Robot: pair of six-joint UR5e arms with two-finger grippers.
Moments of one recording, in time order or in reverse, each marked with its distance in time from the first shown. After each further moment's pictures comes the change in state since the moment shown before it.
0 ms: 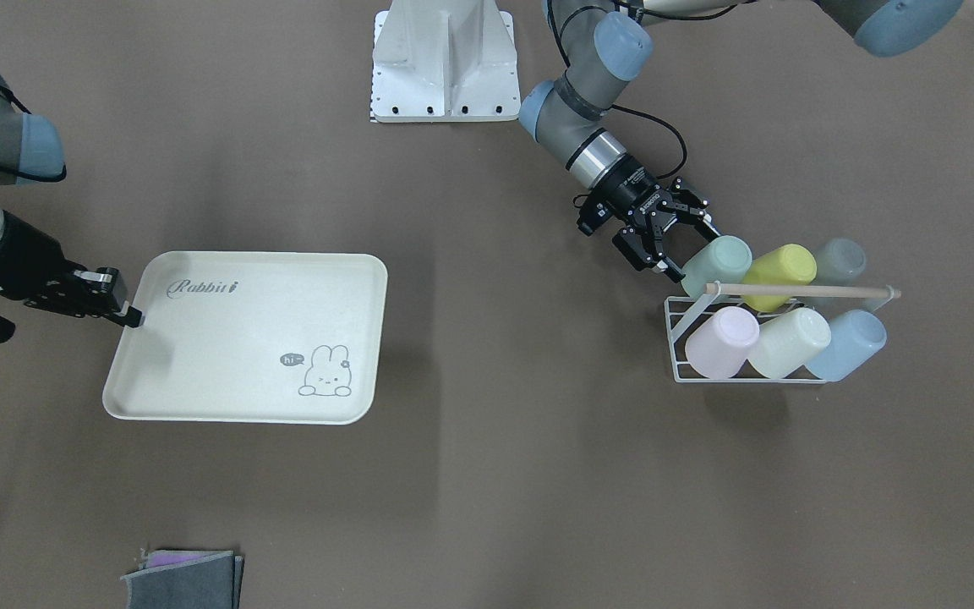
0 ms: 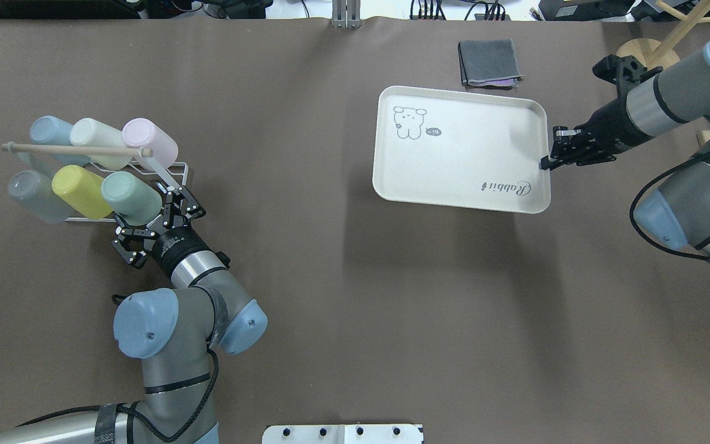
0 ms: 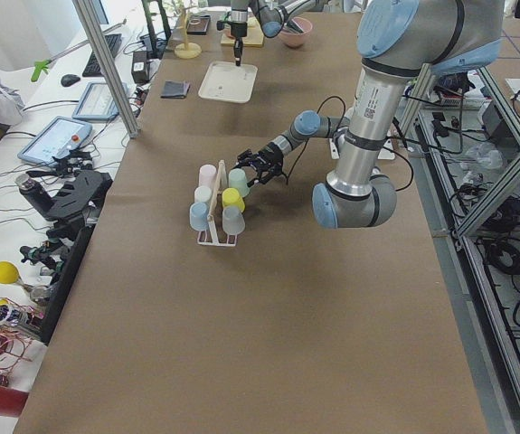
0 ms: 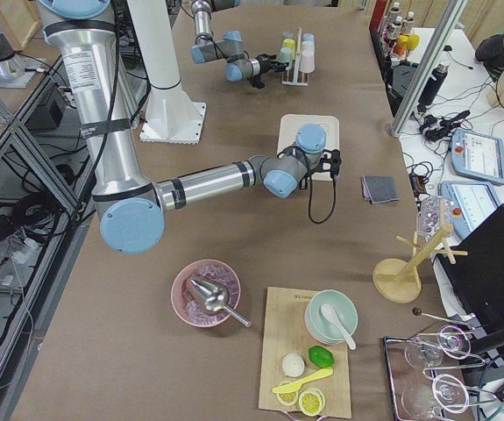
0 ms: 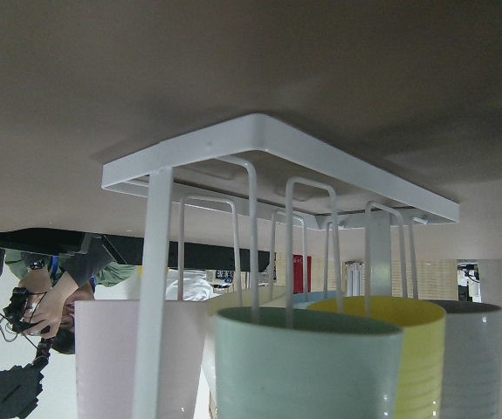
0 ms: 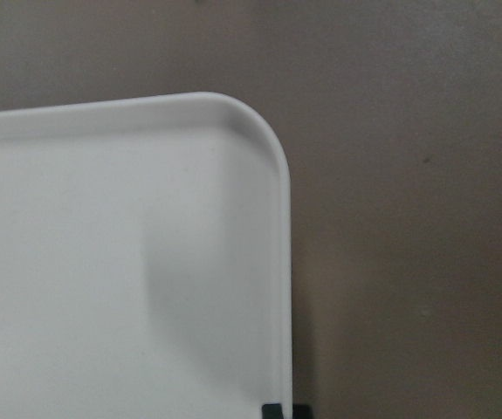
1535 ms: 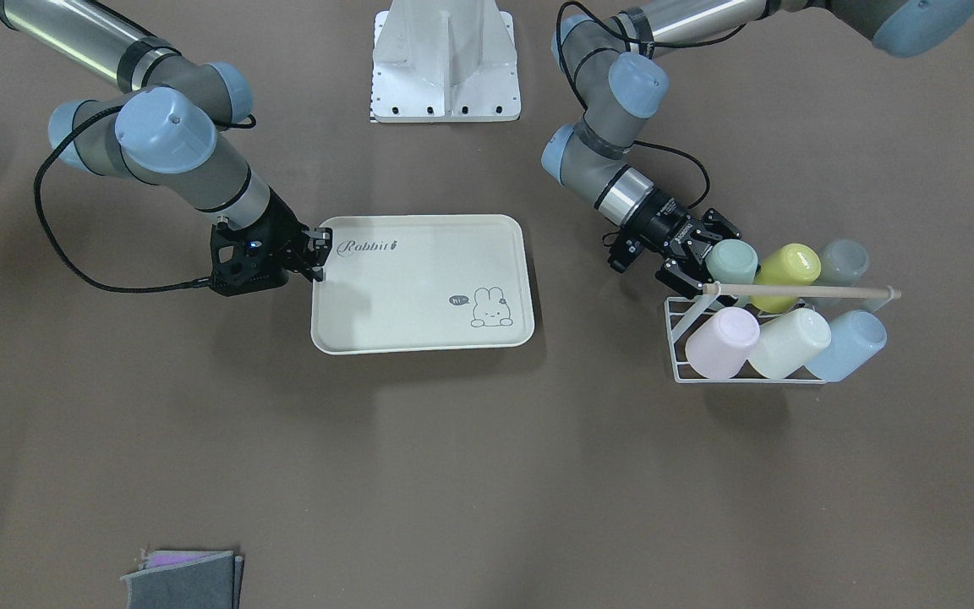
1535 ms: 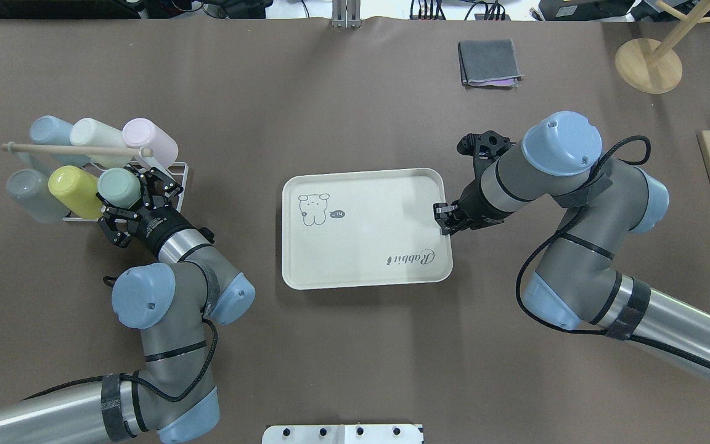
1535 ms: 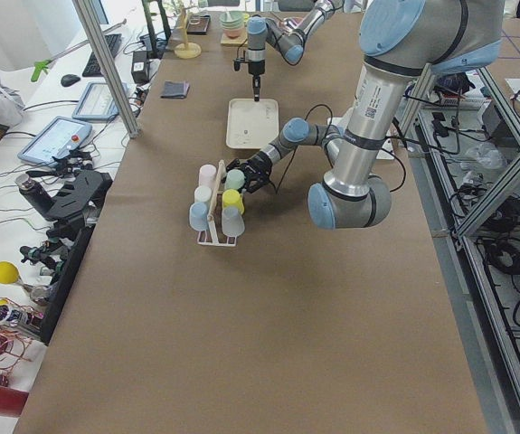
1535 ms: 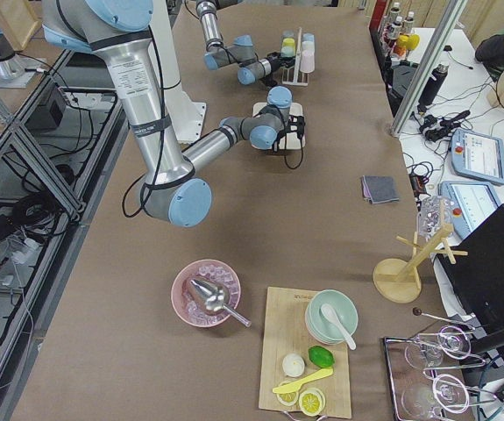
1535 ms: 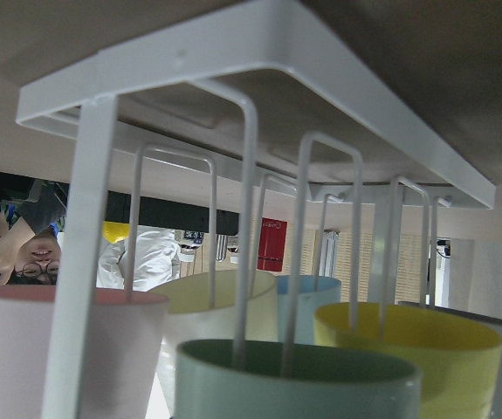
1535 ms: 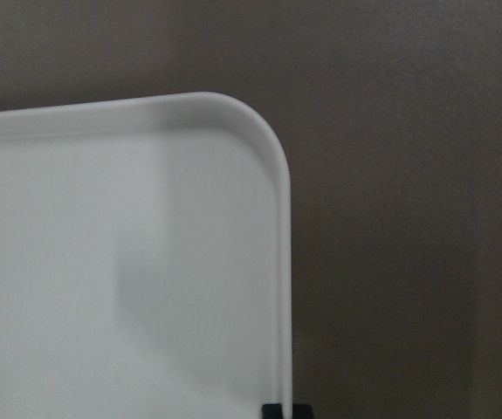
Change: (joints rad) left arm -0.062 -0.006 0.080 -0.003 -0.002 -0.087; right arm -0.321 0.136 0.047 -0.191 -0.248 0.020
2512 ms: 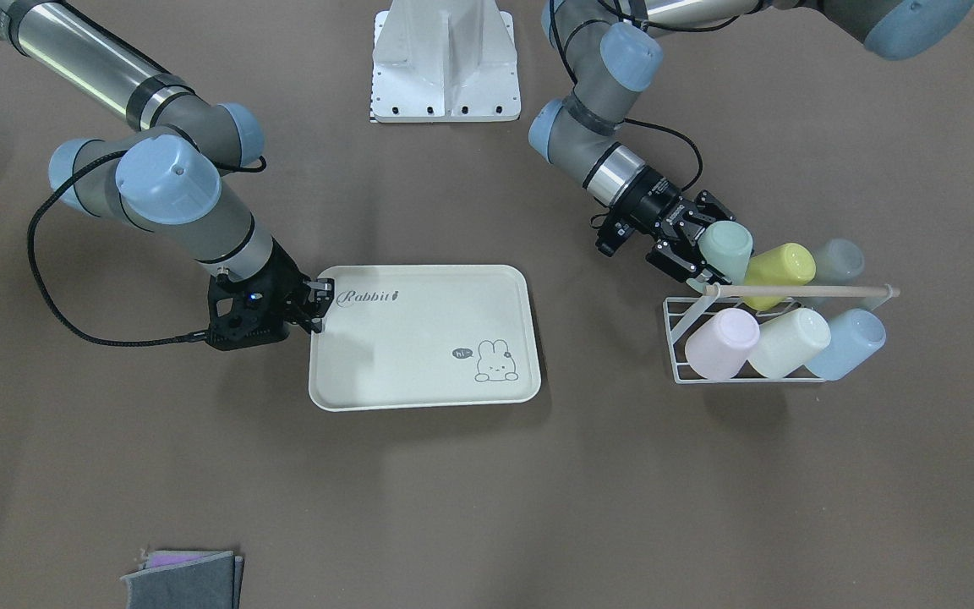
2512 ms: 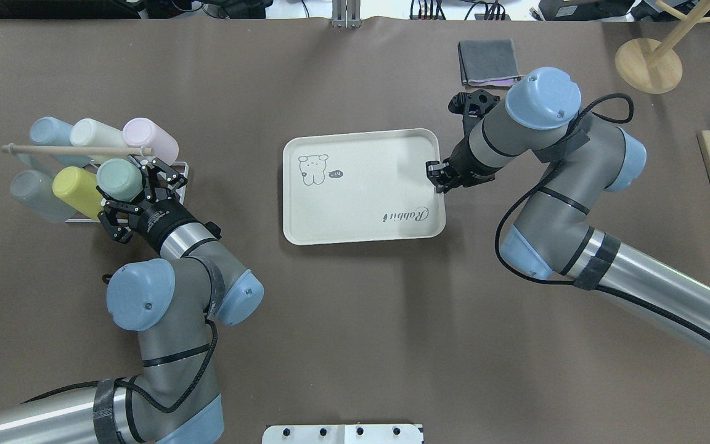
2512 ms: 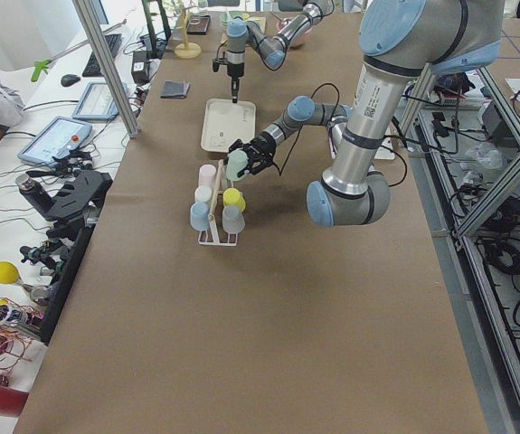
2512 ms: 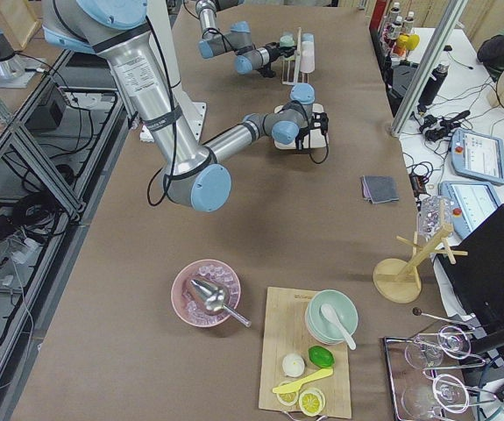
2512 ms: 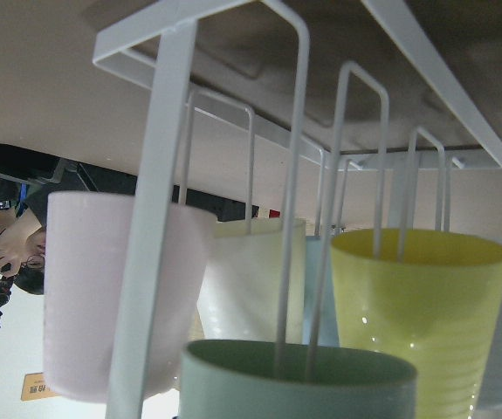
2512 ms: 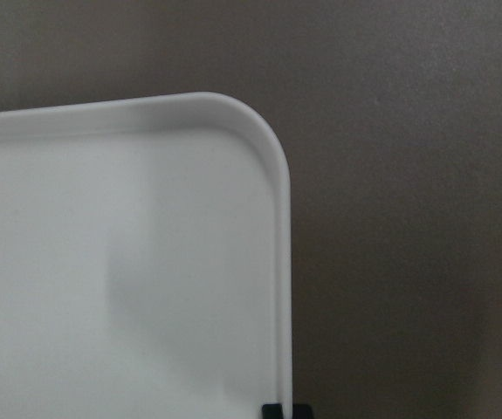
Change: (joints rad) left arm -0.003 -0.026 -0.196 0.186 -0.020 0.003; right arm 0.090 0.189 -0.231 0.009 -0.010 -0.055
